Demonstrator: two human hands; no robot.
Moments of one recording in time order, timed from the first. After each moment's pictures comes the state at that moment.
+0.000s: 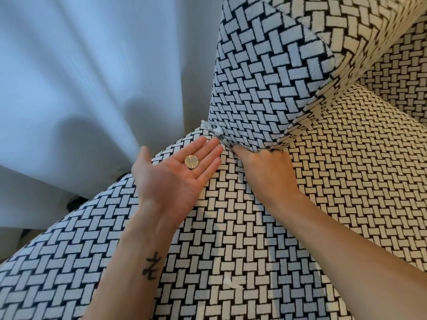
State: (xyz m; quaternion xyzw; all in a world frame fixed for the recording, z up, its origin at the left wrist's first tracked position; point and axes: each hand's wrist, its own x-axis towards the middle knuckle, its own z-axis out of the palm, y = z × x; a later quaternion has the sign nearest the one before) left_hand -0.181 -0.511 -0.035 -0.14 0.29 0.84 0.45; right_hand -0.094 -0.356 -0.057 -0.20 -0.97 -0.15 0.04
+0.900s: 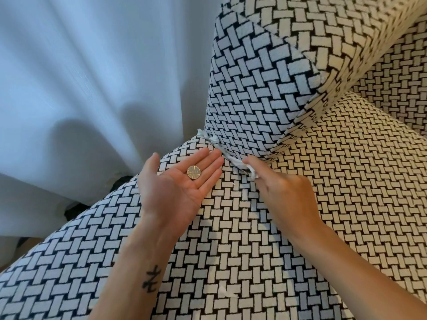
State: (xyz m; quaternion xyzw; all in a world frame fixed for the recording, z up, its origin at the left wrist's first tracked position) left_hand -0.173 -0.504 -0.029 -0.13 0.30 0.82 0.46; right_hand -0.044 -0.346 -0.045 -0.15 -0.97 0.09 0.15
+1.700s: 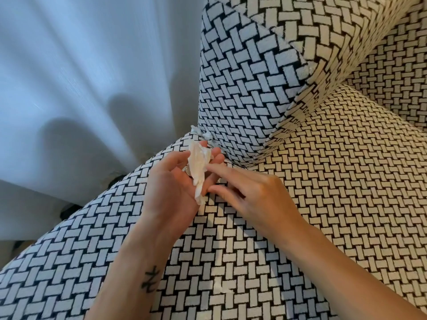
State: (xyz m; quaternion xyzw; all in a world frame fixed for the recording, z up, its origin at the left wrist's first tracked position) left_hand -0.167 -0.496 -0.021 -0.13 0.32 0.81 0.48; right_hand -0.055 -0.373 -0.039 -0.05 -0.96 0.22 0.15
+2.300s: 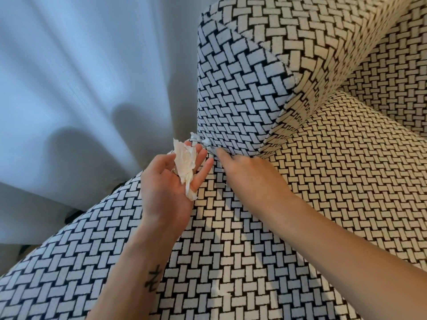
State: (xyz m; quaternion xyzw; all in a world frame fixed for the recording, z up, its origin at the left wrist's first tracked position) left_hand -0.167 -0.493 -0.020 -0.14 0.33 0.86 0.37; right_hand -0.087 -0.361 -0.022 -0.11 -0.99 -0.02 -0.01
